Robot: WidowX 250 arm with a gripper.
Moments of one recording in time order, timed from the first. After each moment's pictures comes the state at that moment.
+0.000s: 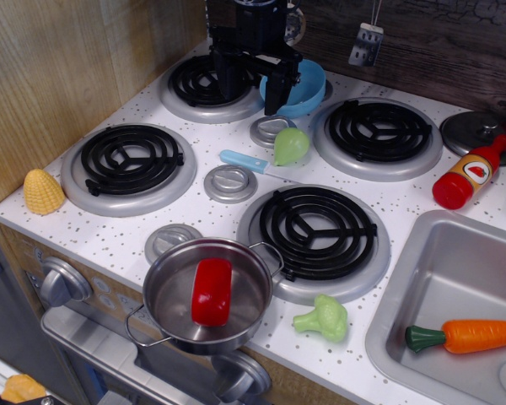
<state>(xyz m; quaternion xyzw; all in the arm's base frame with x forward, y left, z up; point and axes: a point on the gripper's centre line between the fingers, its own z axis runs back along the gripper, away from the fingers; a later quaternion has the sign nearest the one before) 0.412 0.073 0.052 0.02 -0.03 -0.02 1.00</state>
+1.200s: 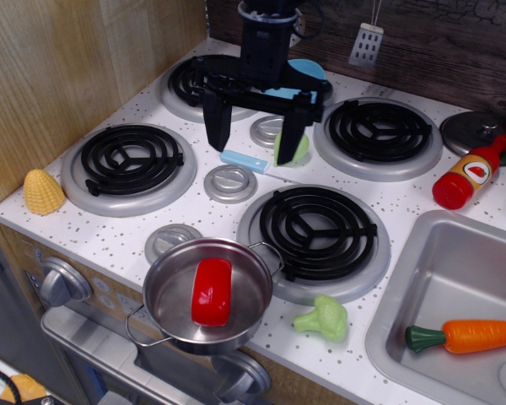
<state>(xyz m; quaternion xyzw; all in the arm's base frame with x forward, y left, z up) 0.281 -0.002 0.090 0.03 0.04 0.18 0.98</state>
